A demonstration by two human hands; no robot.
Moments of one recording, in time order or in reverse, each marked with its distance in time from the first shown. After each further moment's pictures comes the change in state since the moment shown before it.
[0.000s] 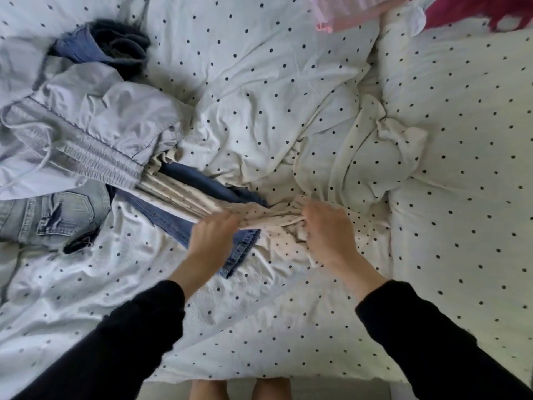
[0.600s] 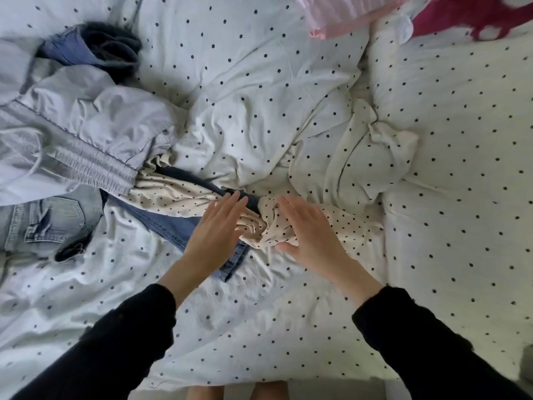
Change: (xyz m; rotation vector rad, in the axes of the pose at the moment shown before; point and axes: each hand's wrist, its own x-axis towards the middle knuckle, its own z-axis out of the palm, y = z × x) left_hand 0.008 0.007 -0.005 -0.102 -0.055 0.162; right_hand -0.004 -0.004 -0.005 0.066 -0.171 -0.158
